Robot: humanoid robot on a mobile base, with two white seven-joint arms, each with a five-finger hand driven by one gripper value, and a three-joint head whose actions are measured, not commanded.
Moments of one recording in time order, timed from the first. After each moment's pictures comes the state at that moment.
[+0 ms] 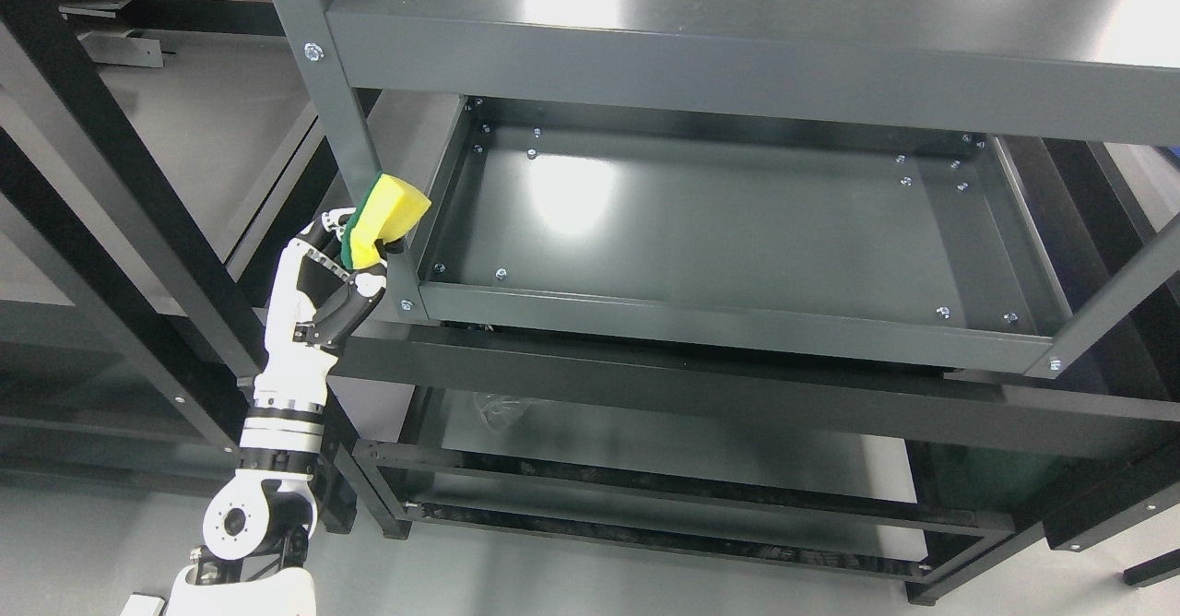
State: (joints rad) left arm -0.22 0.00 0.10 -1.59 0.25 -0.23 -0.19; right arm -0.07 0.00 -0.21 0.00 -0.11 0.08 -0.07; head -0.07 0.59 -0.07
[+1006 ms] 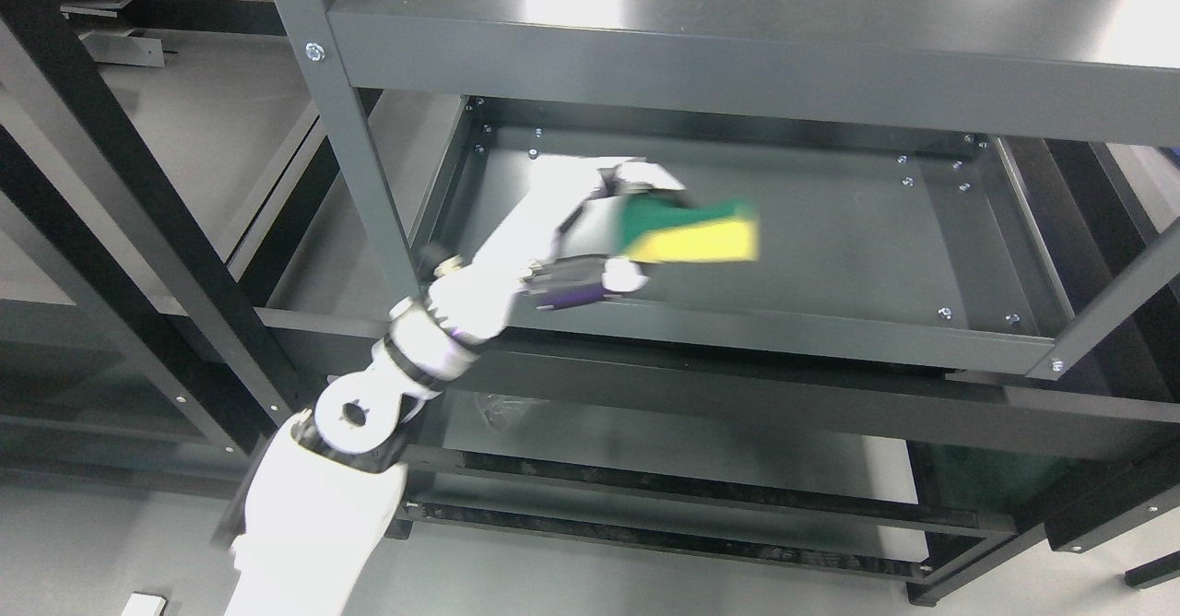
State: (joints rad) left arm -0.58 0.06 -0.37 -1.63 0.01 -0.35 -0.48; right arm -0.07 0.00 -0.21 0.00 -0.11 0.08 -0.07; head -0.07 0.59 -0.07
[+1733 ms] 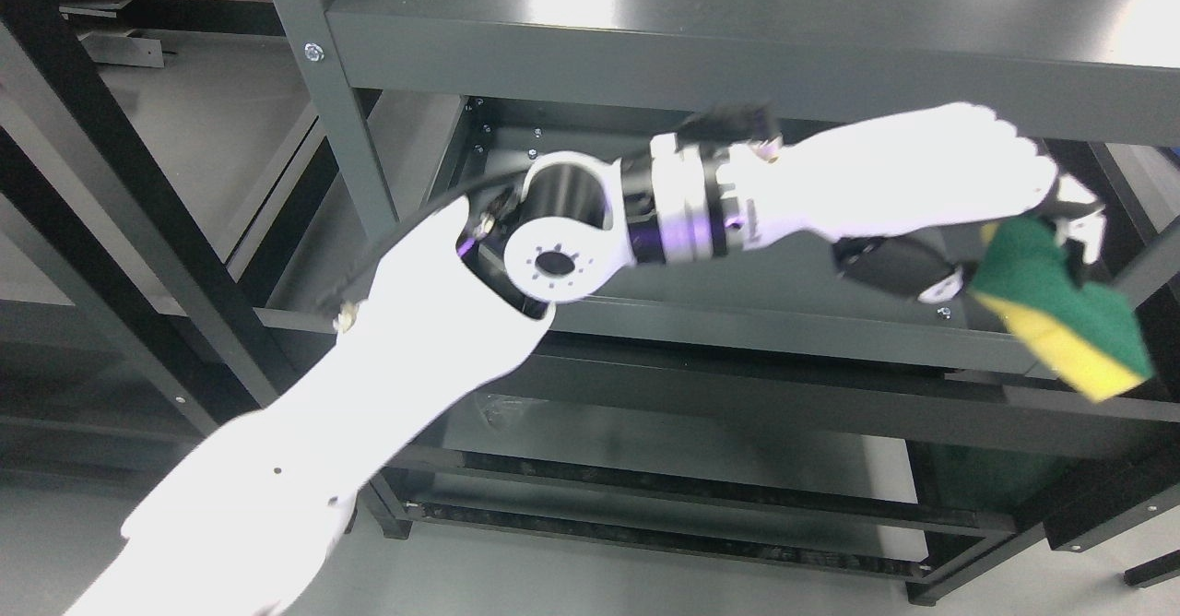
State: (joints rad) left arm -1.20 0.01 -0.77 -1.54 -0.27 -0.37 -0.48; right arm -0.07 0.00 -0.21 0.00 -0.11 0.08 -0.07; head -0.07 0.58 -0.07
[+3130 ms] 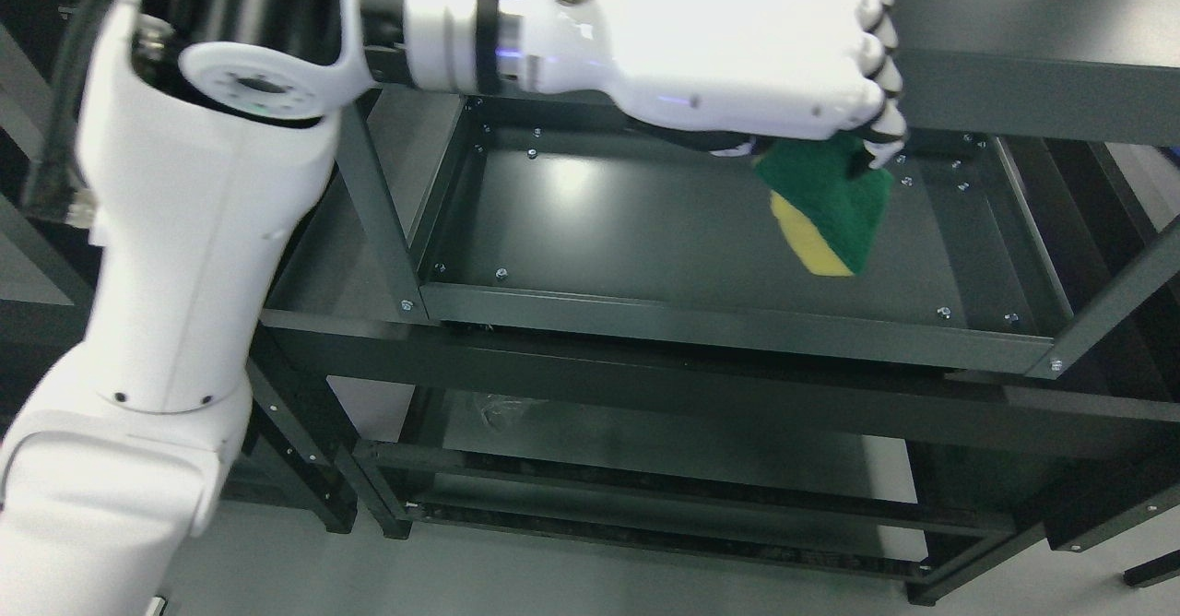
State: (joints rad) left arm -1.28 0.20 -0.37 -1.67 -0.27 -0.79 -0.99; right arm -0.07 0.00 -0.21 0.00 -0.11 0.08 -0.07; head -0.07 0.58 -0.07
